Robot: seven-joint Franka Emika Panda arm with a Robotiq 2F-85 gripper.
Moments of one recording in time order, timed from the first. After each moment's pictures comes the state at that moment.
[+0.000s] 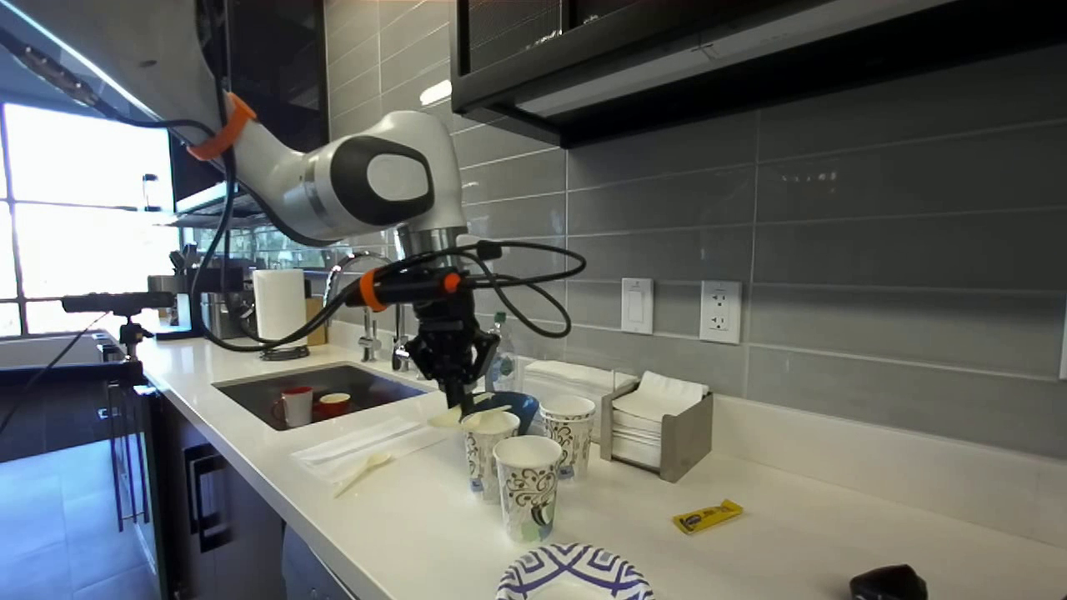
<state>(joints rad) 0.03 -0.38 0.02 -2.52 -0.10 2.28 -0.20</state>
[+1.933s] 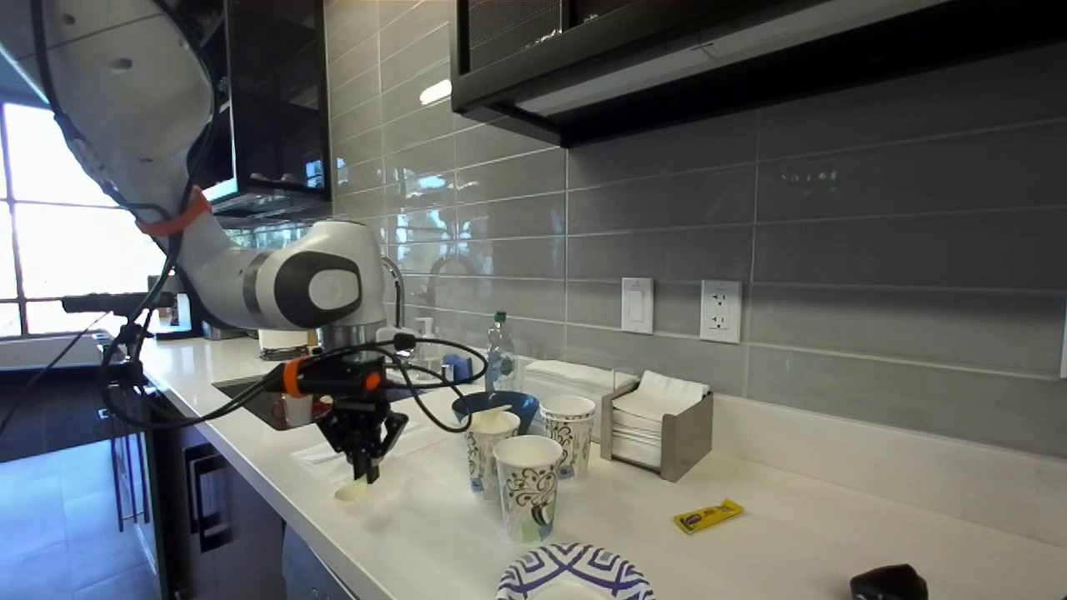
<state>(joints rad) 0.23 -0.21 0.13 -2.68 -0.01 2.53 -0.15</state>
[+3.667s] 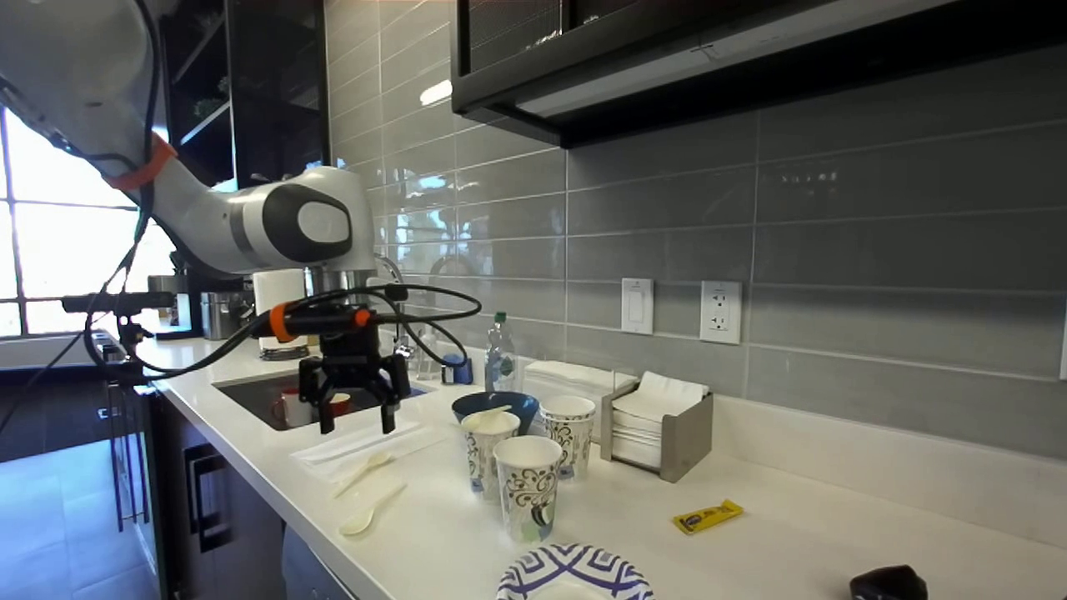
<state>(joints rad) 0.20 -0.38 0.17 -2.62 -0.05 2.24 -0.14</state>
